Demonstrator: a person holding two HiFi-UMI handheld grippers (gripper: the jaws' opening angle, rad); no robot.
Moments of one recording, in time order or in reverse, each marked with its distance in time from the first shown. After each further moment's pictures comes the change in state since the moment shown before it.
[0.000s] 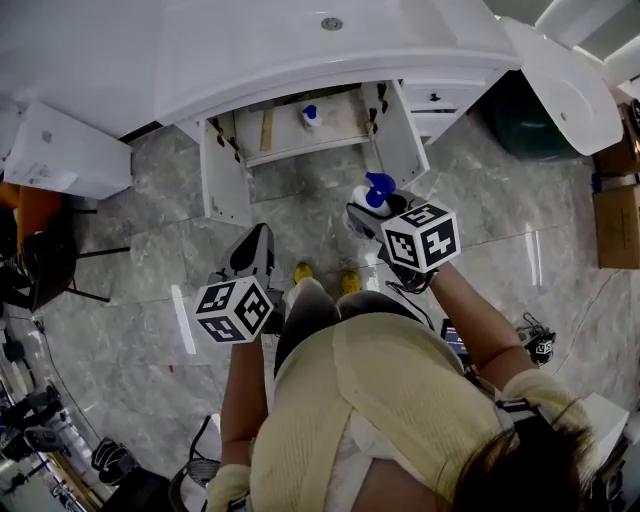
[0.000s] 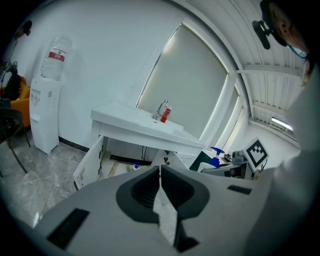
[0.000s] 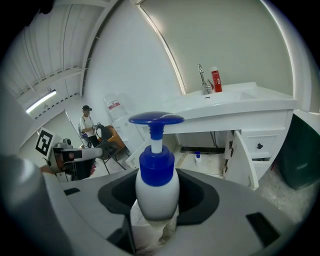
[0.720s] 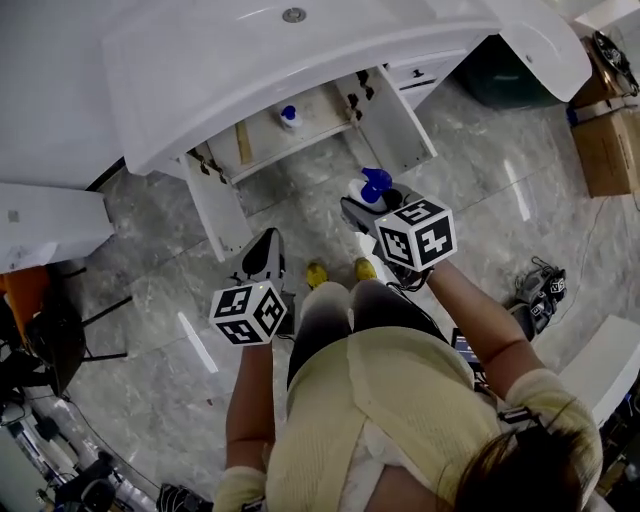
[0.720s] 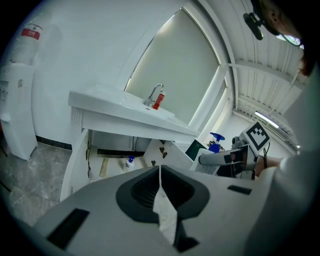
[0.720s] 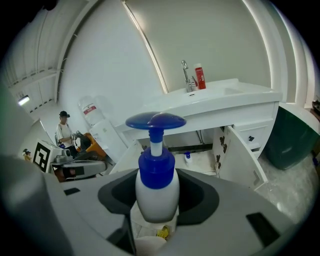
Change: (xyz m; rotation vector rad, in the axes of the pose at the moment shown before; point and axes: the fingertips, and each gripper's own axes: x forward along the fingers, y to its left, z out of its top) left arm 0.080 0.075 0.005 0.071 0.172 -0.193; right arm 0.079 -0.006 0.030 0.156 -0.017 -0.206
